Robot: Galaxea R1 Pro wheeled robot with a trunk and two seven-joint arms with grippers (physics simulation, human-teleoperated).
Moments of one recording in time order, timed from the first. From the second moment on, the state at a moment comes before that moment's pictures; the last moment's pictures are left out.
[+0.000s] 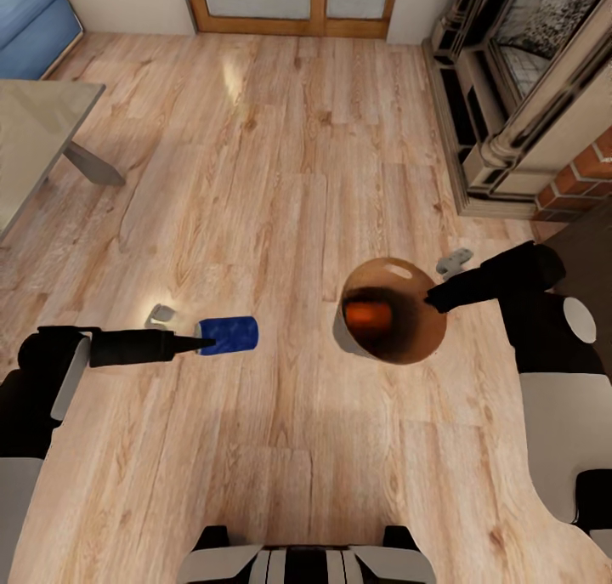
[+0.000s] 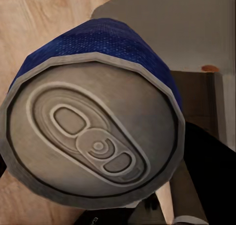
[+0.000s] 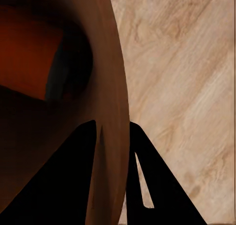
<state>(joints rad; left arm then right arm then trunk) -0.76 0.36 0.05 -1.33 0.16 1.05 -1.20 -1.08 -0.20 0.00 -1.33 1.01 1.05 1.35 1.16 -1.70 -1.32</state>
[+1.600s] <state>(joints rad) -0.87 0.38 0.05 -1.38 0.21 1.05 -1.55 -0.99 -0.04 0.00 -1.09 1.08 1.02 1.12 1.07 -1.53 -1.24</state>
